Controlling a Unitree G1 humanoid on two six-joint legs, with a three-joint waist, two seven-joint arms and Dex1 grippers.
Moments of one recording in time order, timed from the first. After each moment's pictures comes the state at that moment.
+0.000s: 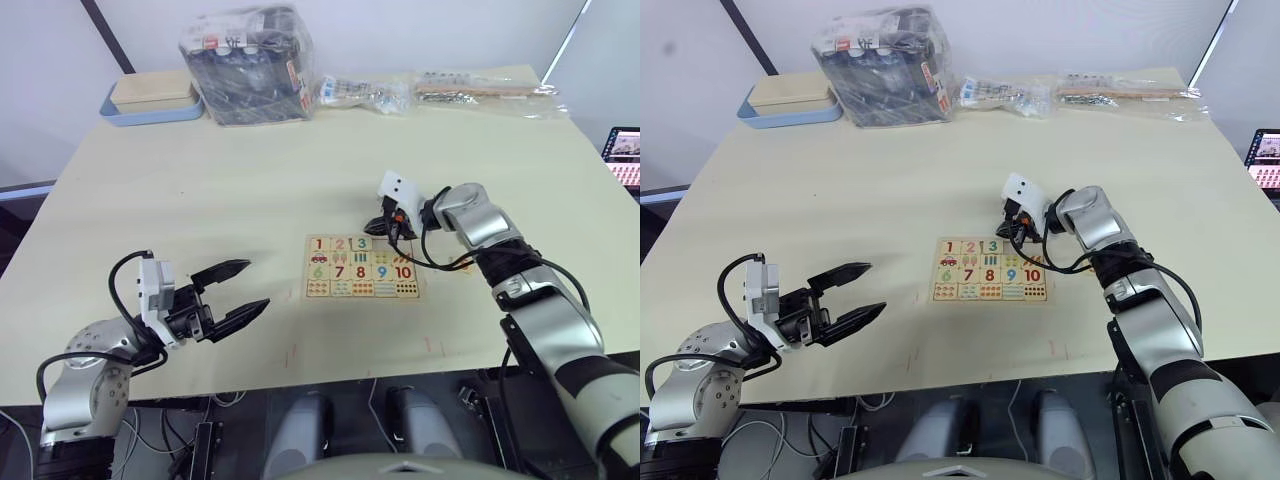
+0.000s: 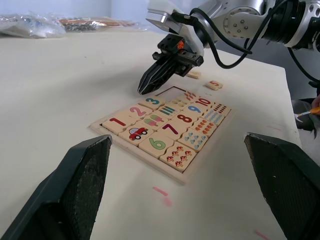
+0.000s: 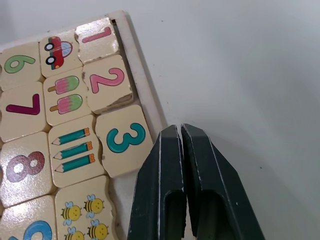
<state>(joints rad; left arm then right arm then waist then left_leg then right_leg) 0.10 0.64 0.31 -0.12 -0.65 0.16 -1.22 -0.99 -0.30 0.31 0.72 -0.03 0.36 1.12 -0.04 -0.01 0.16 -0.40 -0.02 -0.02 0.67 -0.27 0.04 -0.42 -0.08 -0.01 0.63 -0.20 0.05</state>
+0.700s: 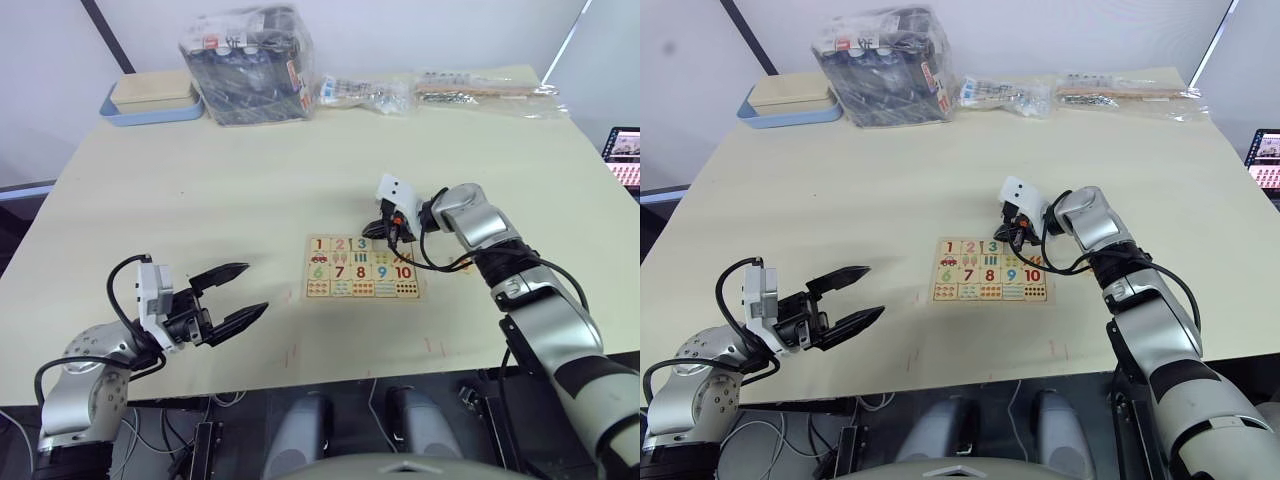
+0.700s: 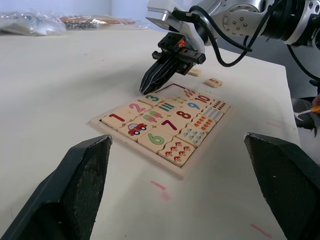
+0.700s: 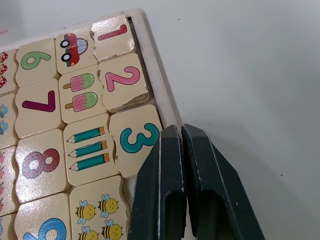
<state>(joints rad) 0.12 0.64 0.31 -0.12 -0.65 0.14 -1.23 -0.99 -0.30 0.32 0.72 -0.04 0.37 1.15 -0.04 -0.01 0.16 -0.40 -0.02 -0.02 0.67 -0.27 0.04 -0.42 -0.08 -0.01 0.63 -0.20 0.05</state>
